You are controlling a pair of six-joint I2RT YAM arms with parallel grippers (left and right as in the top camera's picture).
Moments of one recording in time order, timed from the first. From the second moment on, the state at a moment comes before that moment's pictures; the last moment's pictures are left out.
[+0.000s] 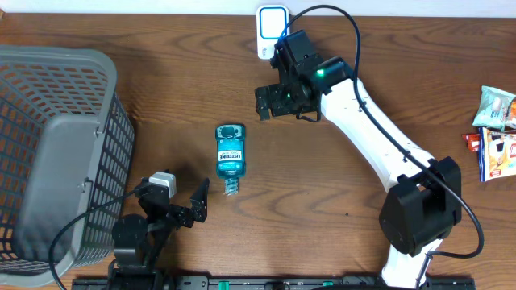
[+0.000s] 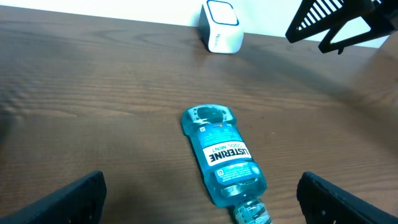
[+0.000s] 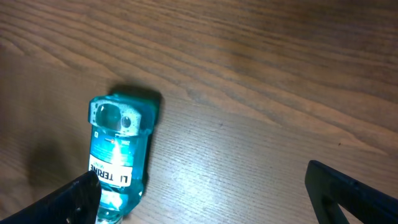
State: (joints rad) left arm -0.05 0.12 0.08 -0.26 0.31 -0.15; right arm 0.51 1.96 1.73 -0.92 -0.13 0.31
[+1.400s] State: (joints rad) left arm -0.05 0.12 0.08 -0.26 0.31 -0.15; right arm 0.61 1.96 1.43 -0.79 -0.12 0.31
